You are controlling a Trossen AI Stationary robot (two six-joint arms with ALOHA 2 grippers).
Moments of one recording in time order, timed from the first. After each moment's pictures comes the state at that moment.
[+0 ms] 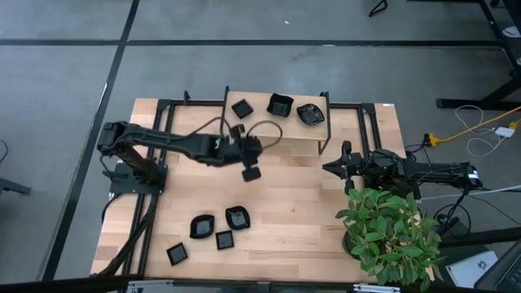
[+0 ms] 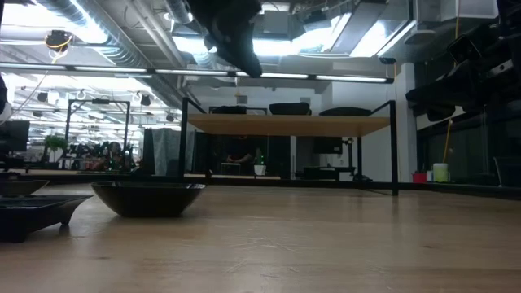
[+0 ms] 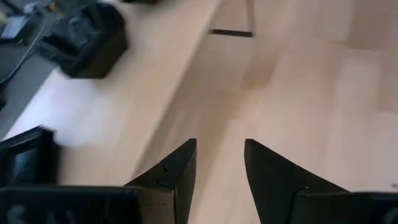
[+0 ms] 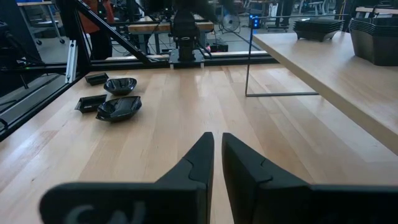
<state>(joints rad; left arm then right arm) -0.04 1.58 1.30 -0.54 -0.51 -0.12 -0.06 0.16 0.01 0.02 0.01 0.02</state>
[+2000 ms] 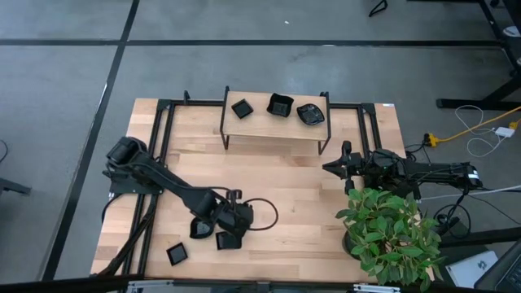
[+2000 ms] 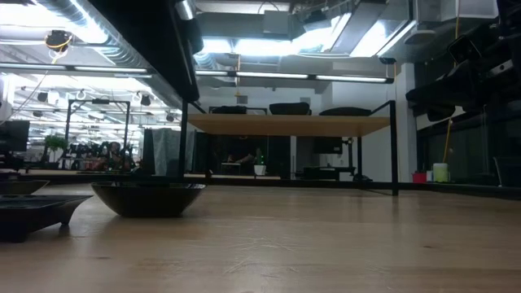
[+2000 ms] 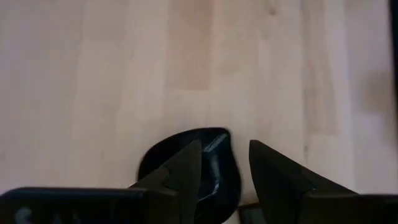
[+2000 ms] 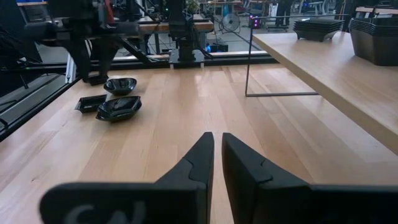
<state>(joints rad) -0.48 1.76 1.30 -0.63 -0.24 -0.49 -0.06 0.16 0.01 0.02 0.01 0.02</state>
